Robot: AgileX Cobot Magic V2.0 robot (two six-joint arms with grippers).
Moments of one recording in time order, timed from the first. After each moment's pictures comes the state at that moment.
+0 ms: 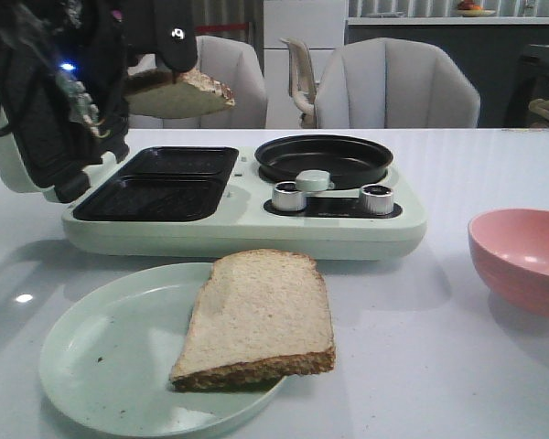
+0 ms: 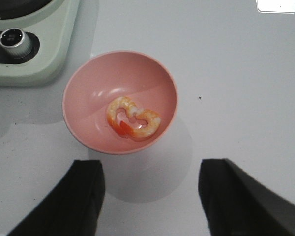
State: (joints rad) left arm -0.61 1.70 -1.08 1.54 0.54 -0.42; right arm -0.03 0.75 -0.60 0.02 0.65 0.02
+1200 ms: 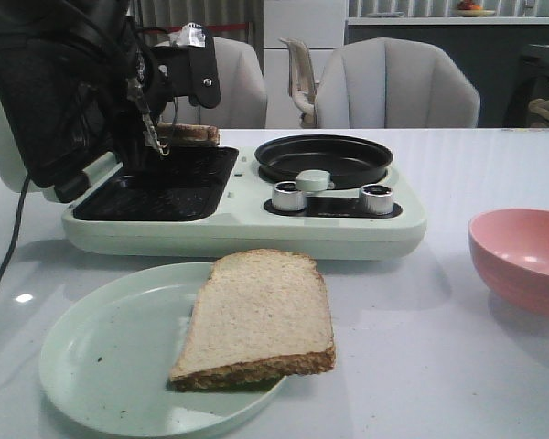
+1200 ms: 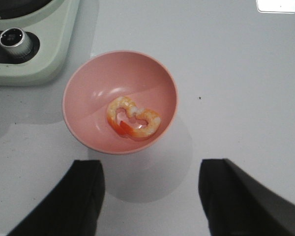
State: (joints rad) left arm -0.48 2.05 -1.44 1.57 0.47 -0.41; right arm -0.03 0.75 -0.60 0.02 0.65 0.02
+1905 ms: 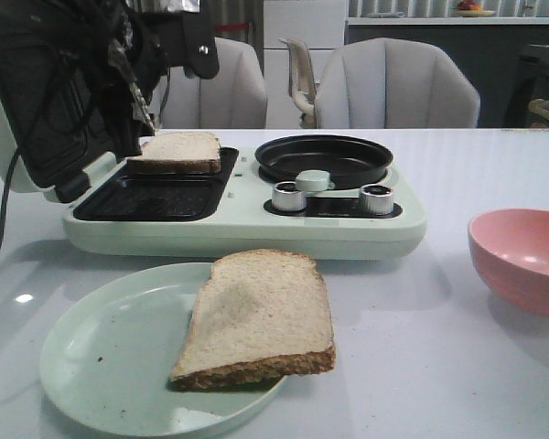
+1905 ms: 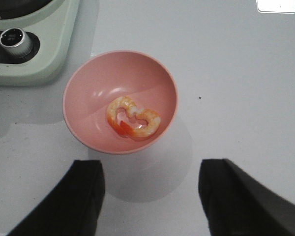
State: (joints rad) left arm -0.54 1.90 -1.32 1.52 0.49 -0.41; right arm -0.03 0.75 -0.60 0.02 0.65 0.02
